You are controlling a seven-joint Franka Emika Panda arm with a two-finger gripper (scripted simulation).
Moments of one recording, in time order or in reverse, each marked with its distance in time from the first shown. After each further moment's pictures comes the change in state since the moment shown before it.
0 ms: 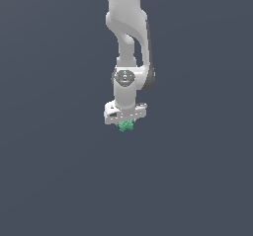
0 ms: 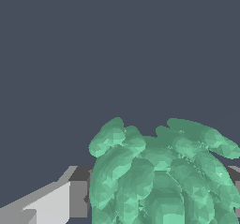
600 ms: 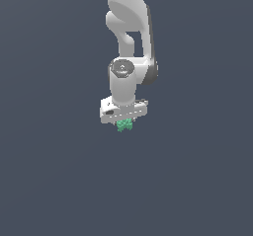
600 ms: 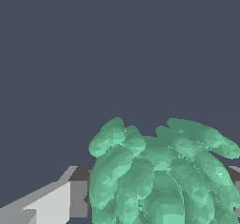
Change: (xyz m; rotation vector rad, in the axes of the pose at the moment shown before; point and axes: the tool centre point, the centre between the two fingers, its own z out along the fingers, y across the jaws) arm 0.030 0.014 -0.058 0.000 0.001 0.000
